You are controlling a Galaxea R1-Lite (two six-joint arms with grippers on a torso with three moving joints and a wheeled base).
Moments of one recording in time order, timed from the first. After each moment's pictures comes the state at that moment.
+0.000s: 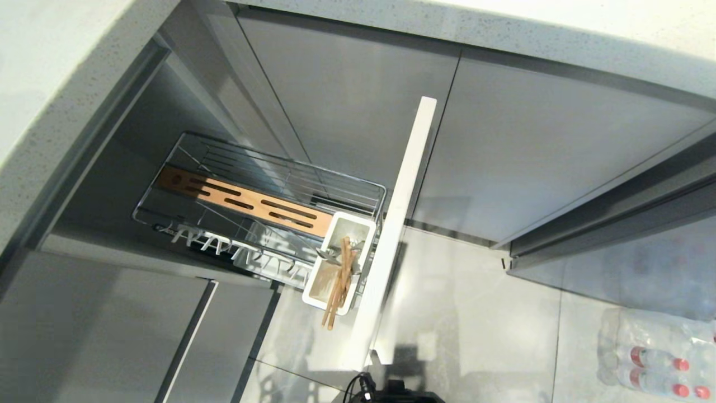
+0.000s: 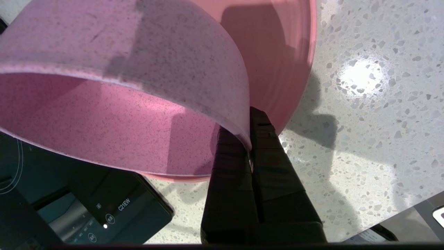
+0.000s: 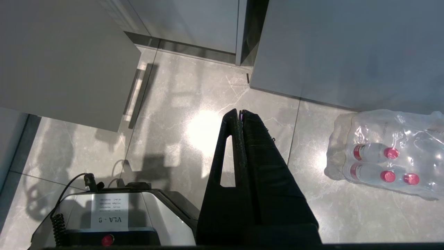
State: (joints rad) left arm 0.80 1.31 -1.95 1.14 -0.21 0.11; right arm 0.00 0.00 0.00 0.00 -0.02 0.04
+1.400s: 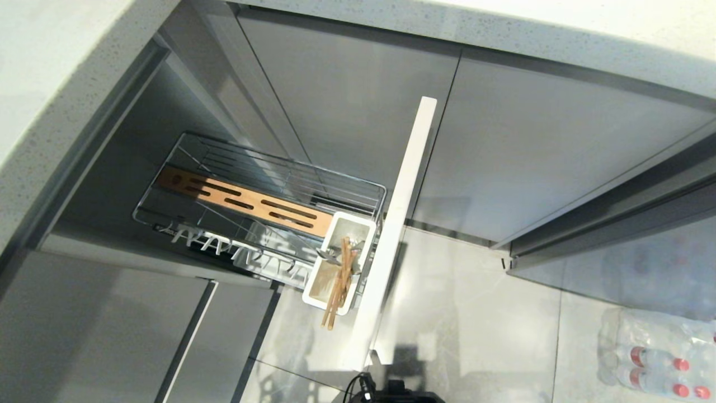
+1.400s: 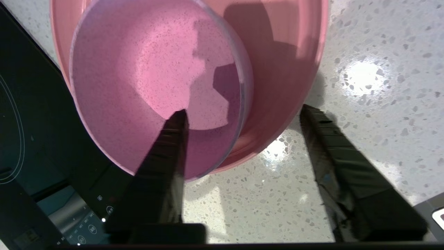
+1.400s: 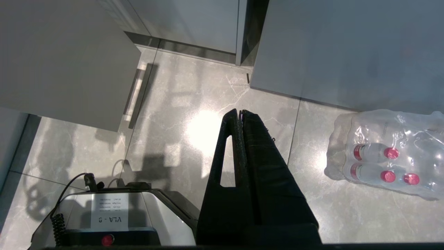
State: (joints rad) left arm 0.81 1.30 -1.95 1.15 -0.20 0.10; right arm 0.00 0.00 0.00 0.00 -0.02 0.04
